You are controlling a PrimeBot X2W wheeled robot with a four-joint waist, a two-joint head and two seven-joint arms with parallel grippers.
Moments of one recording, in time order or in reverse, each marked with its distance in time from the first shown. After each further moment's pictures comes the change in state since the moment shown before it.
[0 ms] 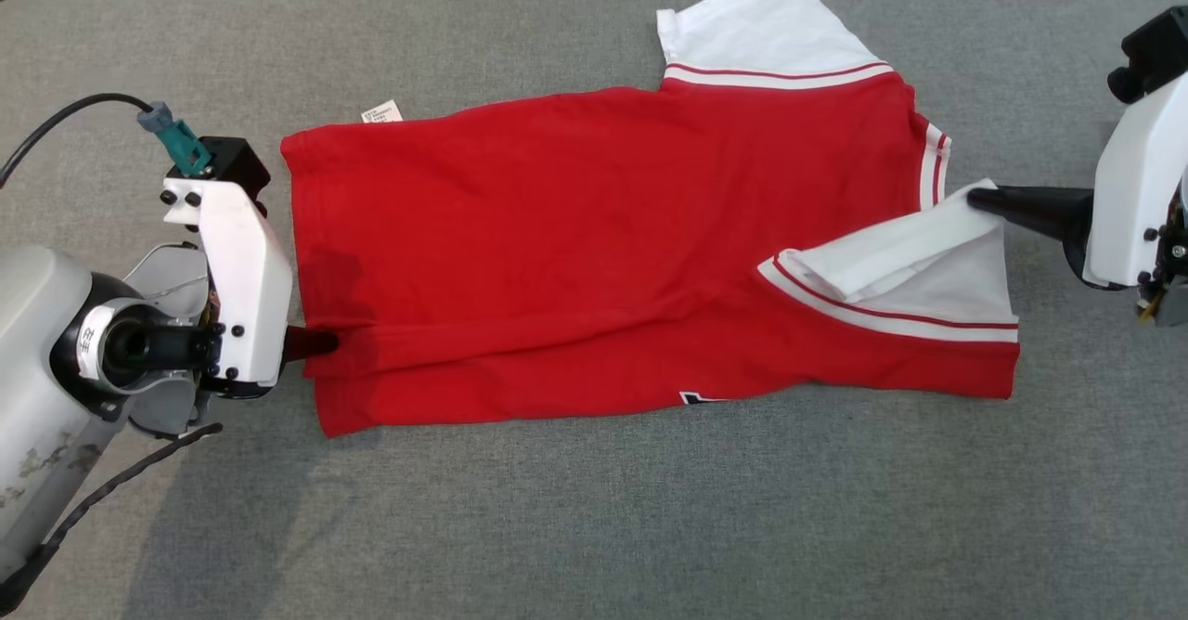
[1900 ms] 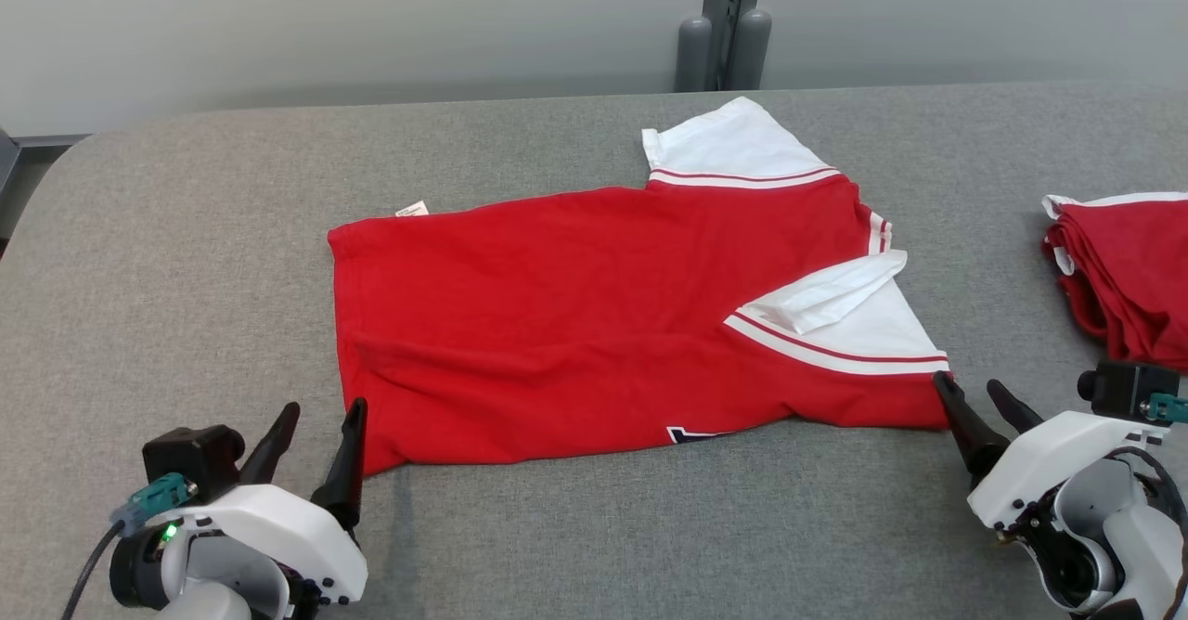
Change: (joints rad) left arm 0.630 -0.137 0.160 -0.133 0.293 0.240 -1.202; right arm 0.423 0.254 -0.079 0.334 -0.236 0.000 -0.941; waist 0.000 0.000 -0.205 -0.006
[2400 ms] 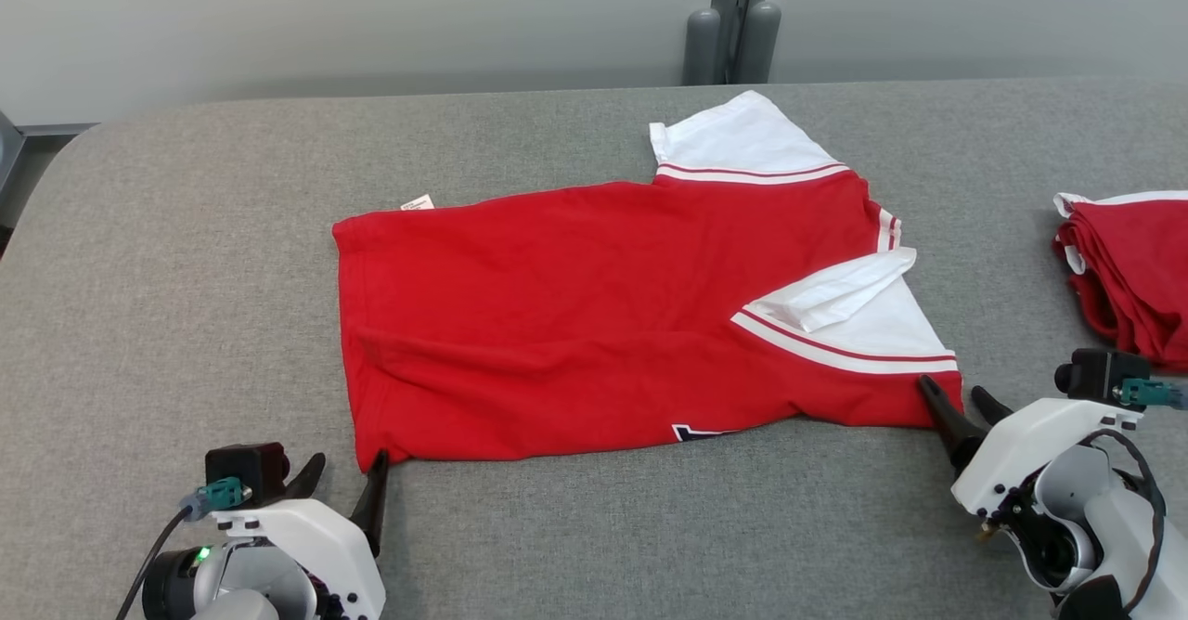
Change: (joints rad) left arm -0.064 -0.095 -0.087 0.271 0.013 -0.067 0.065; right arm -0.077 0.045 -0.001 0.136 -0.007 0.000 0.054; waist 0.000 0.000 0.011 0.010
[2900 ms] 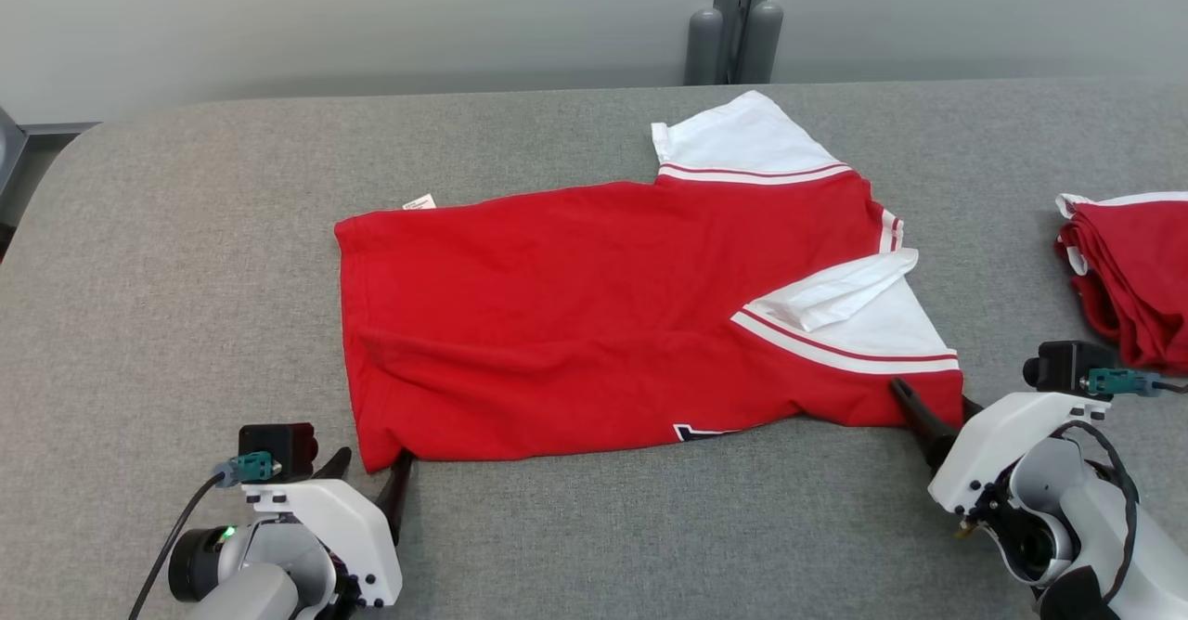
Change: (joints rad) left arm -0.085 -0.060 -0.047 0.153 -0.005 -0.080 0.052; right arm -0.034 0.007 0.072 0.025 0.028 0.000 0.018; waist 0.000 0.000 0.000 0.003
